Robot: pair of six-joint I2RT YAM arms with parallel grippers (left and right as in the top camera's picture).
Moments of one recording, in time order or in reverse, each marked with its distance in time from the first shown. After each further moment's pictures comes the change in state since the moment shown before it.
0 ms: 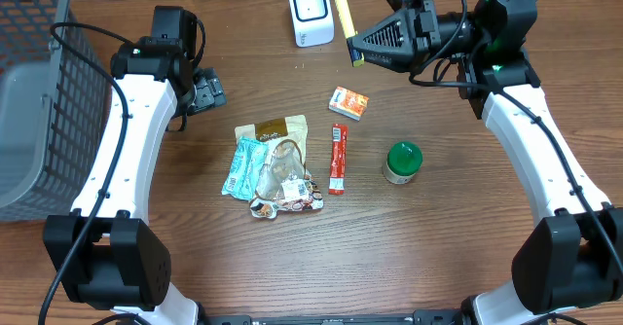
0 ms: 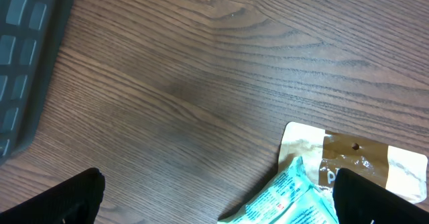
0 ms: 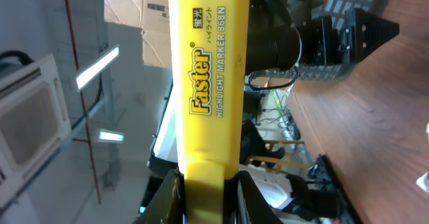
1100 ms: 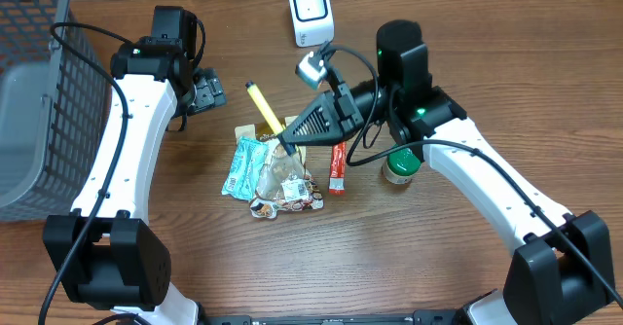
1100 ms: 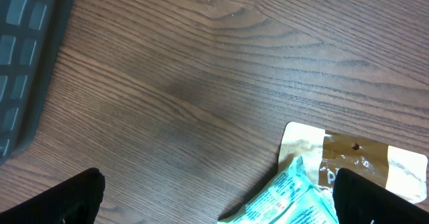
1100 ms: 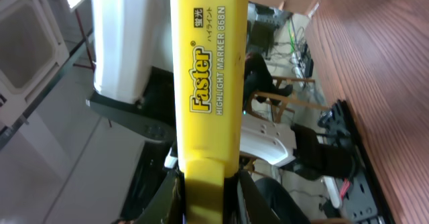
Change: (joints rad) left arm 0.000 0.000 0.000 0.000 0.000 0.000; right arm 0.322 -0.055 -0.182 -0.337 0.000 -0.480
